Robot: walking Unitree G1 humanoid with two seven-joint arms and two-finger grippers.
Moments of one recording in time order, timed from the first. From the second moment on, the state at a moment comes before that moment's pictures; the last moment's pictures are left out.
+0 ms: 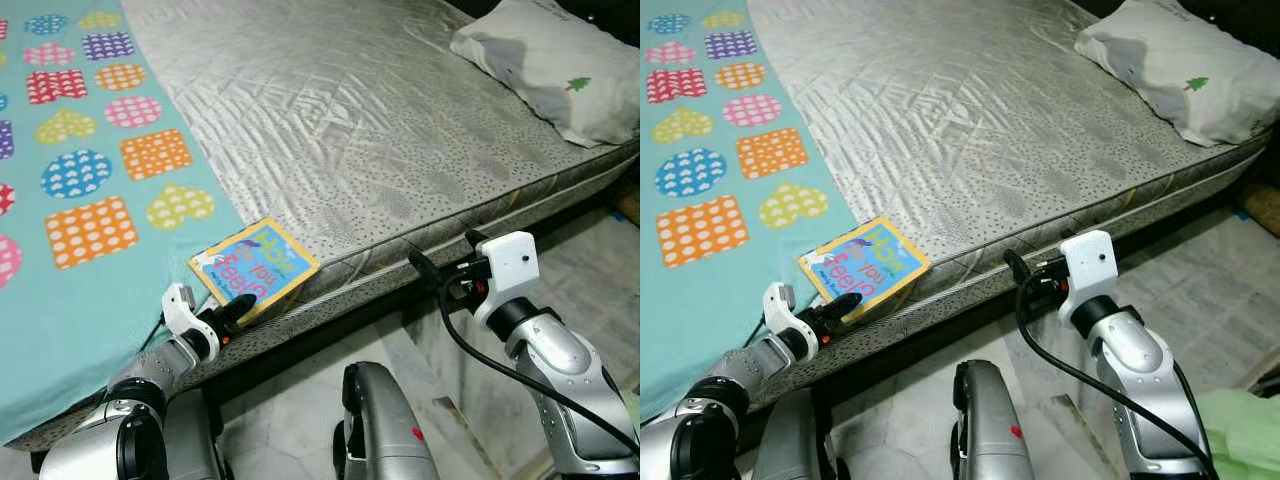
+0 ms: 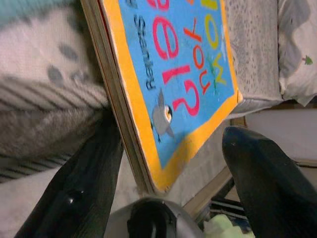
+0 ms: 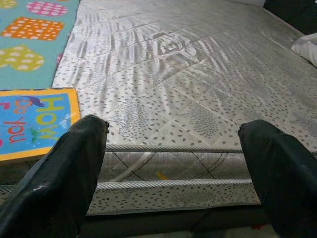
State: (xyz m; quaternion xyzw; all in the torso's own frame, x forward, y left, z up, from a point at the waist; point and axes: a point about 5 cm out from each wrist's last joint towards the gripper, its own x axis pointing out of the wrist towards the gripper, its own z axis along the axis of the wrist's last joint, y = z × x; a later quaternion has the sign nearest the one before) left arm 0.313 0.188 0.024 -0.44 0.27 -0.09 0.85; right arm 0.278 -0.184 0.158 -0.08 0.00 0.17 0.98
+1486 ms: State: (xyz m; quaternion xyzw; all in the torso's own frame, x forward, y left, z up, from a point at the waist) left arm 0.314 0.204 0.028 -0.50 0.21 -0.04 0.84; right arm 0.284 -0.182 0.165 -0.10 -0.03 0.16 0.98
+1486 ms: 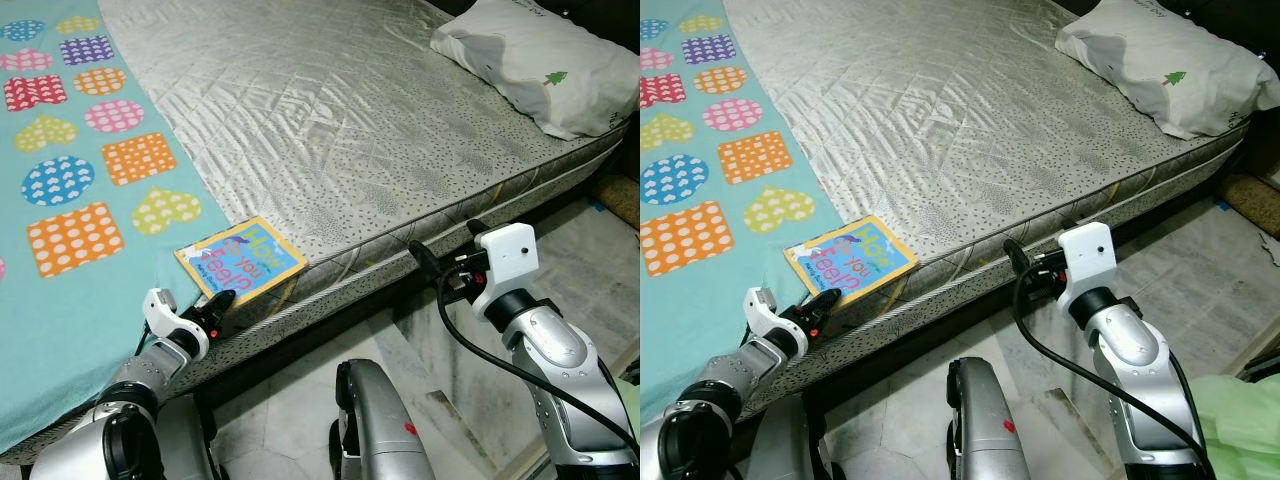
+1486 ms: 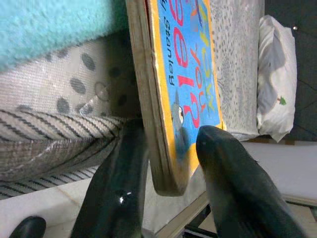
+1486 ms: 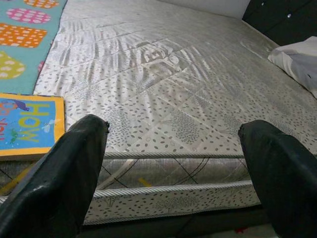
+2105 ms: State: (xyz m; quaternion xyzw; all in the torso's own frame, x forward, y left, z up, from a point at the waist) left arm 0.316 0.204 0.033 -0.53 0.18 -0.07 0.82; right arm 0.285 -0.179 0.161 -0.08 -0.02 0.18 0.98
